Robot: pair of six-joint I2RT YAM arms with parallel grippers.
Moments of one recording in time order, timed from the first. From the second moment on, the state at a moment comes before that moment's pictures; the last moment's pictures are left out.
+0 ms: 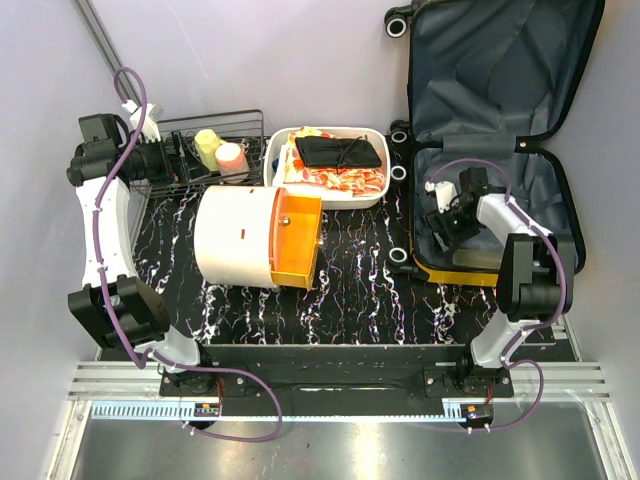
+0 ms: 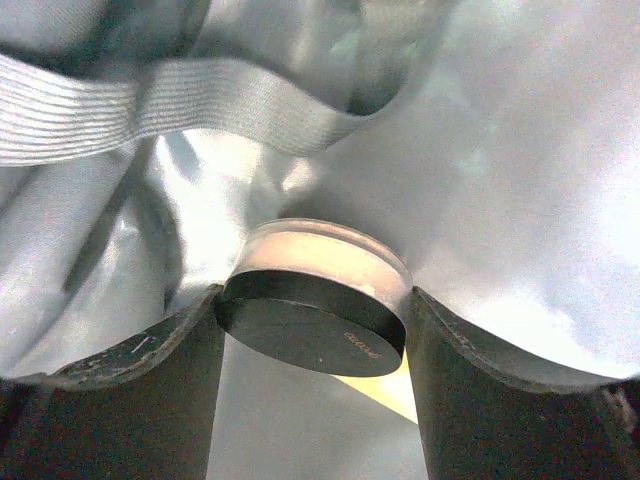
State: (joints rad) left arm 0.31 1.55 1.69 -0.92 0.77 0.08; right arm -0.02 1.74 1.16 -0.68 -0.18 -0.49
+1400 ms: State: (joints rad) left arm 0.31 1.47 1.56 -0.84 0.79 0.03; right arm 0.67 1.93 1.83 -0.73 -0.70 -0.38
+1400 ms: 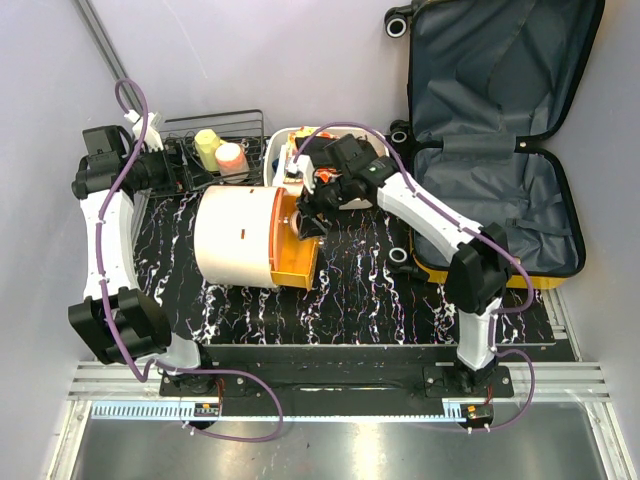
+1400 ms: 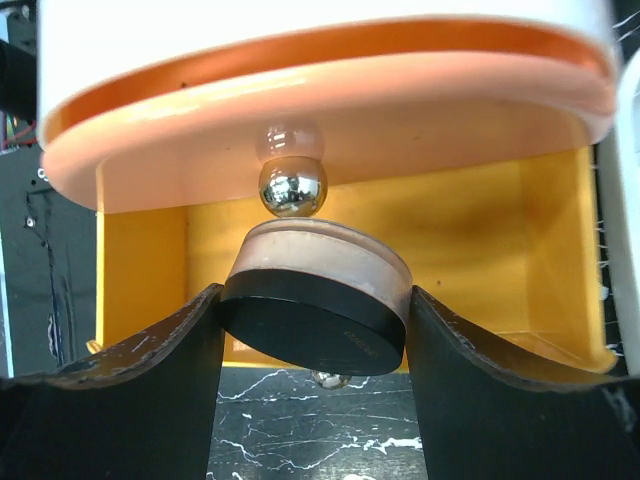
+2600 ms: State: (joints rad) left arm 0.31 1.45 1.47 -0.88 0.80 0.07; right arm 0.52 1.76 1.57 -0.83 -0.70 -0.49
